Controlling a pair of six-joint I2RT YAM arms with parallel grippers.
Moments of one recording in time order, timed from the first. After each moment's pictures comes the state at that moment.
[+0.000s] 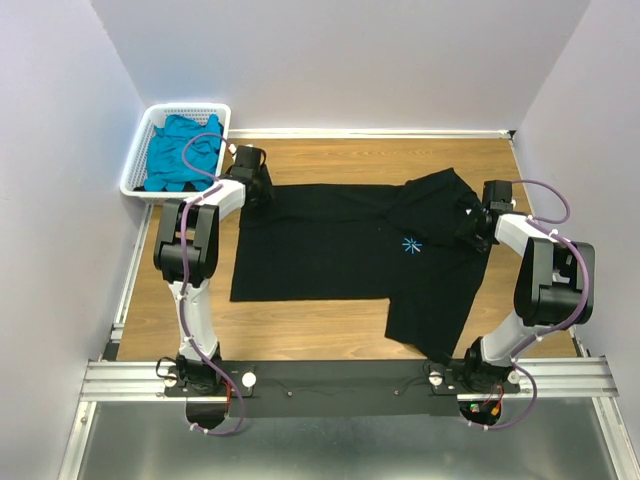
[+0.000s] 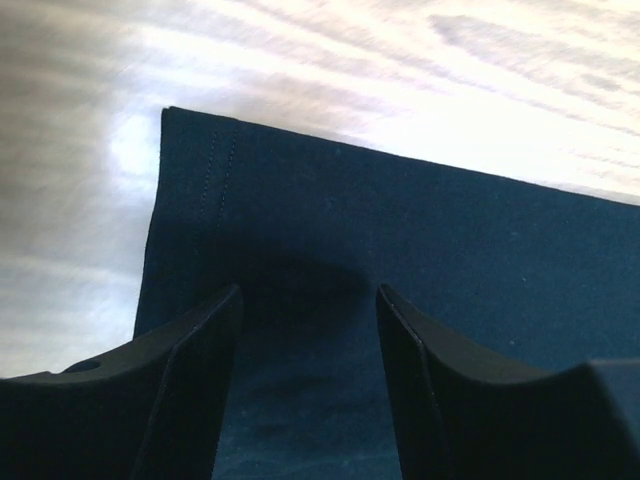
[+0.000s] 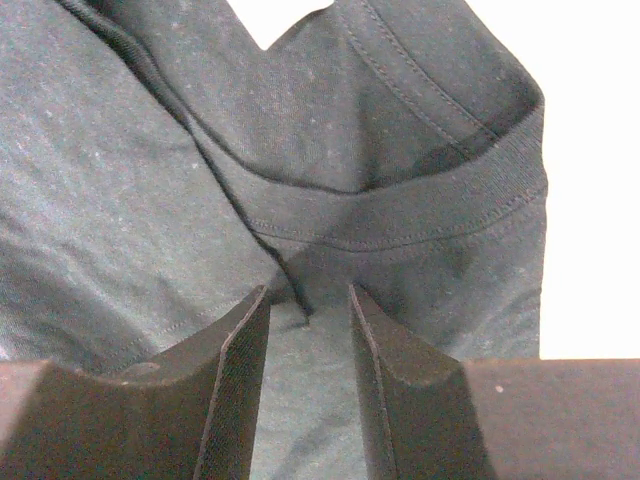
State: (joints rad) left arm -0.18 2.07 1.43 -0.23 -0.09 -0.45; right arm -0.13 1.66 0.93 -0.31 0.04 0.47
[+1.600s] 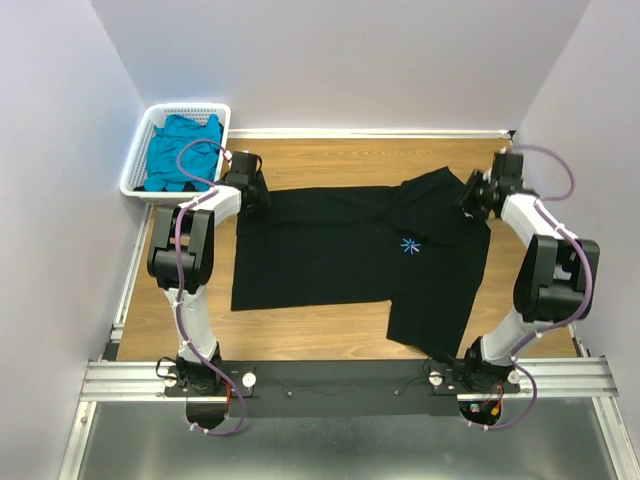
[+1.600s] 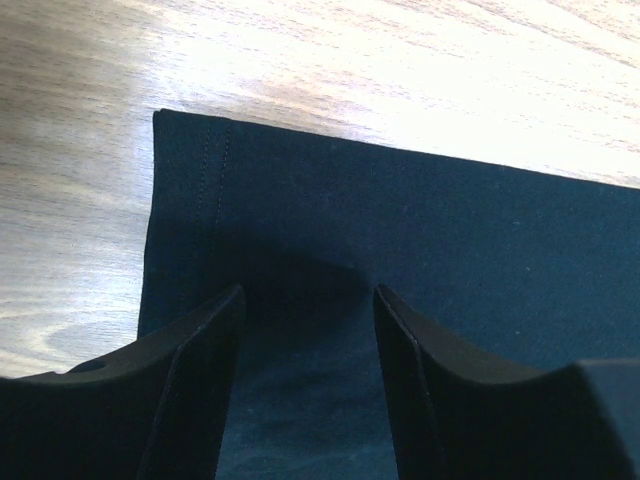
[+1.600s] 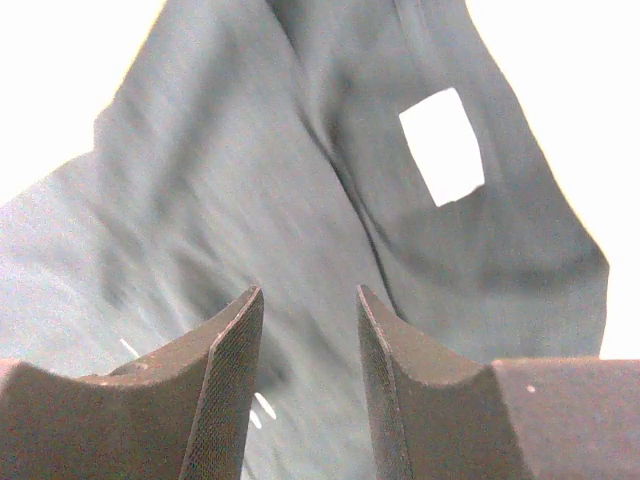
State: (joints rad) left arm -0.17 1.99 1.31 -0.22 -0.10 -0.45; right arm -0.13 1.66 1.08 -0.32 -0.14 0.40
